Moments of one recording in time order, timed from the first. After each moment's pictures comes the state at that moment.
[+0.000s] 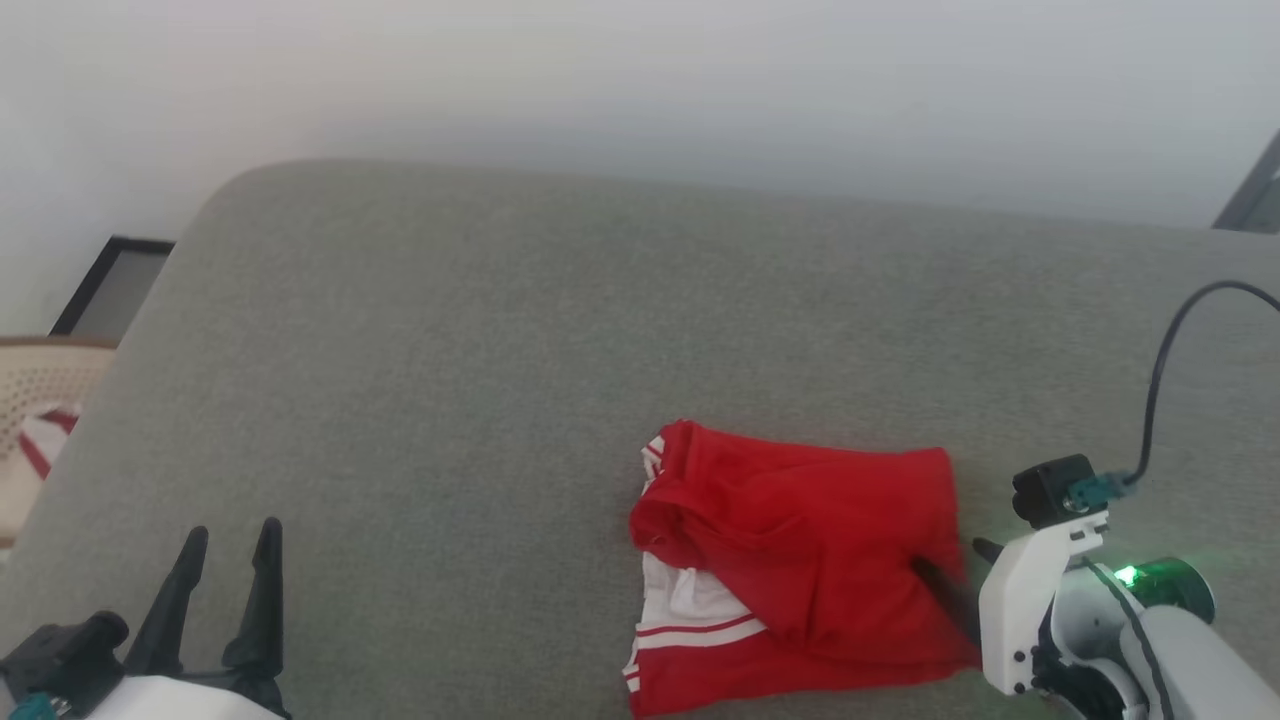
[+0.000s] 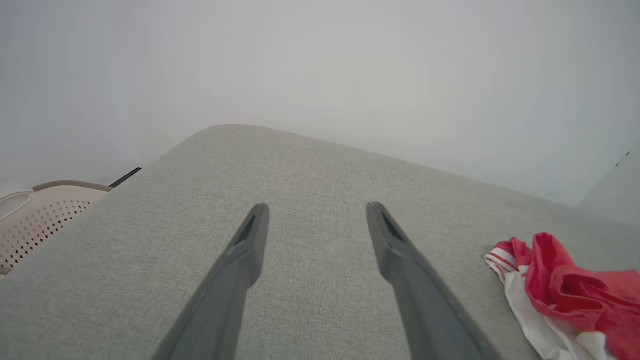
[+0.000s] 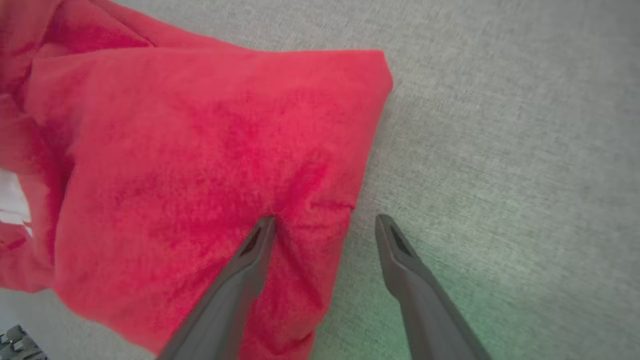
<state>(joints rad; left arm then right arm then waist) 0.07 0.33 0.04 0.17 -0.57 -0.13 -0.26 -0.26 -0.37 0.37 0.42 0.58 0.13 0.36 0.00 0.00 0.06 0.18</state>
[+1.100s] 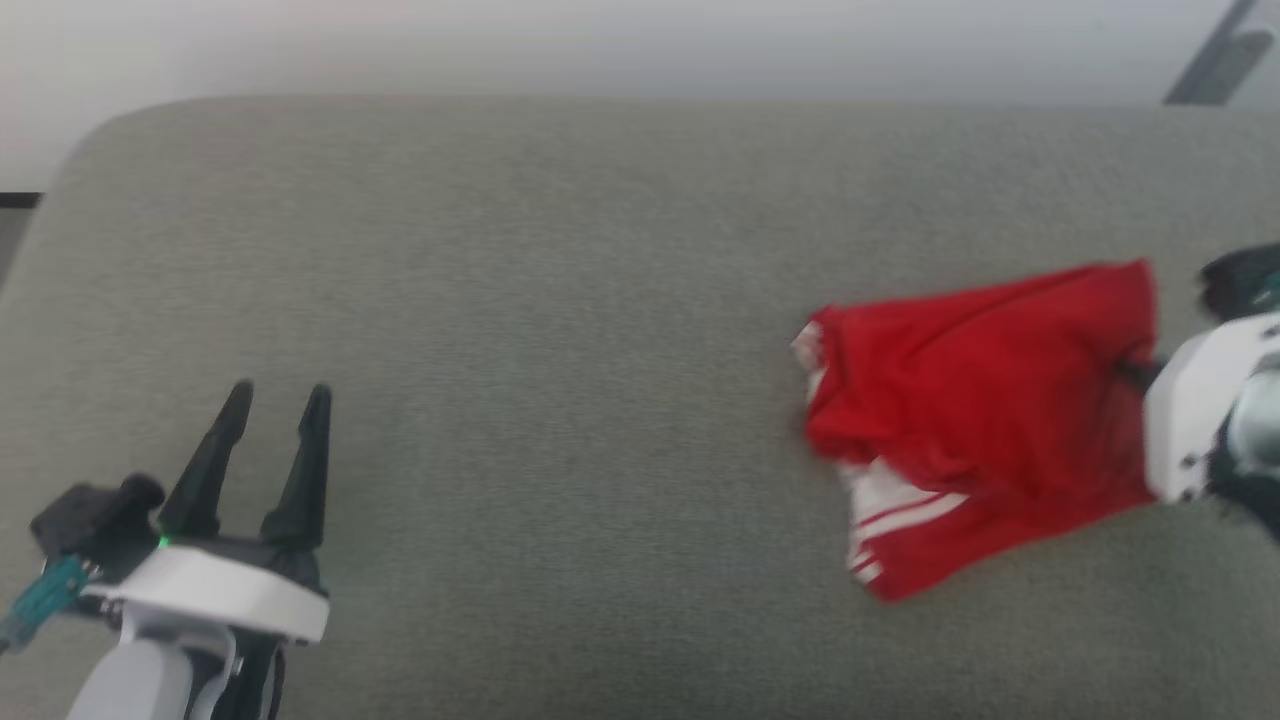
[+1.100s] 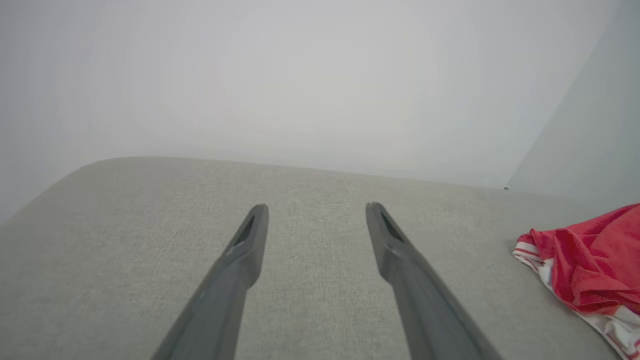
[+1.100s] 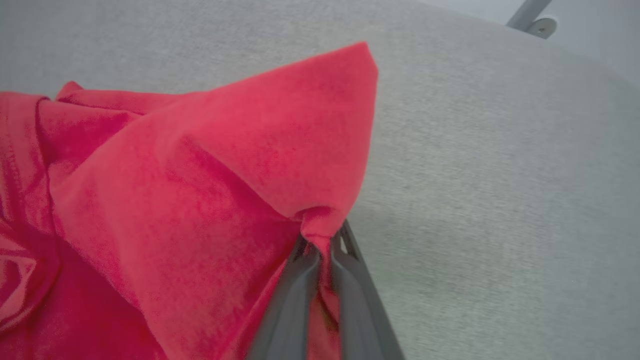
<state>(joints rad) -0.13 0.38 -0.08 0.15 -0.58 -0.13 -0.26 -0.45 -0.48 0.13 0.28 0.47 0.13 0.63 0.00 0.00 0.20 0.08</state>
